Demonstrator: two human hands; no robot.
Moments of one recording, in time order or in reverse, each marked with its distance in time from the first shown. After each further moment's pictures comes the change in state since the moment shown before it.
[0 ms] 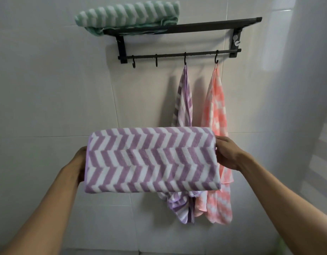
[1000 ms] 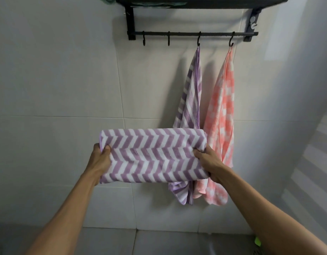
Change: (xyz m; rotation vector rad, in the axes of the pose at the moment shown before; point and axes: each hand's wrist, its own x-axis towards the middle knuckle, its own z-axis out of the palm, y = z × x) left_hand -0.021 -0.070 0.000 0.244 0.035 0.165; right_hand -0.020 0.069 0.105 -0.144 0.189 0.083
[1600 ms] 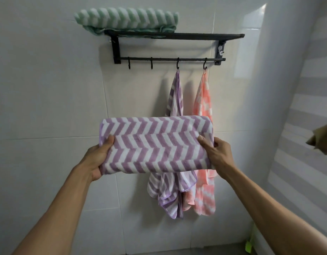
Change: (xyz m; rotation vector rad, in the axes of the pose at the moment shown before) left_hand -0.010 0.086 -0.007 -0.422 -0.309 -0.077; right_hand -0.049 -0.063 -0.043 -0.007 0.371 -0.303
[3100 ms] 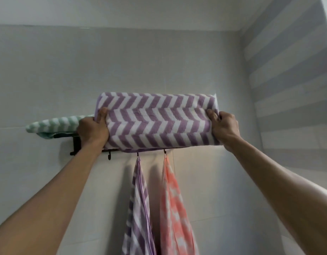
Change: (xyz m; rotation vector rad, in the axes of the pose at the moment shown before) left_hand 0.027 0.282 0.282 0.266 0.555 0.975; right_hand 0.208 -0.236 -0.201 -0.156 0.403 -0.484
